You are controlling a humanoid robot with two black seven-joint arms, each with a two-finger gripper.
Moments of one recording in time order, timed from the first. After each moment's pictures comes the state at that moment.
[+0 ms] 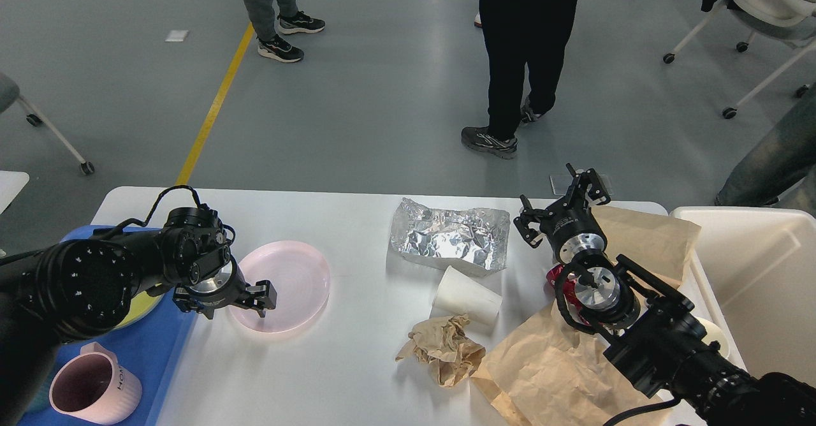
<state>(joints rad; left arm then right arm) -1.15 0.09 1.07 -0.42 0.18 -0.68 0.13 0.59 -0.06 0.84 0.64 0.07 0.06 0.32</state>
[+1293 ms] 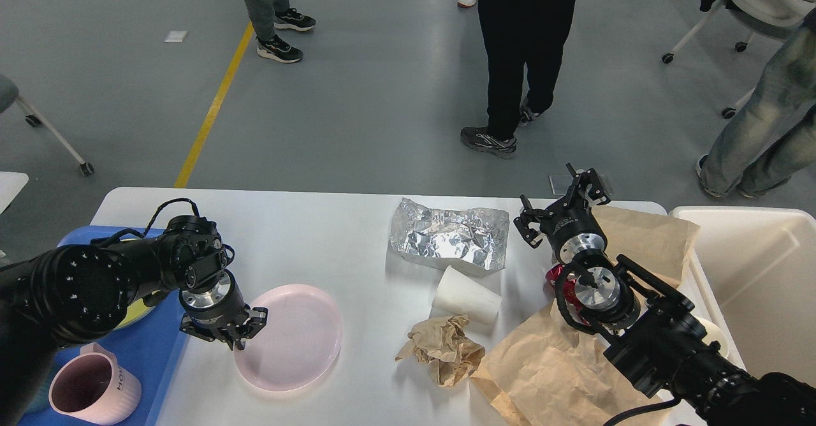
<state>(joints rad) -1.14 0.10 1.04 -0.43 0.17 -0.84 0.13 0.59 -0.06 0.84 0.64 0.07 0.06 0.32</state>
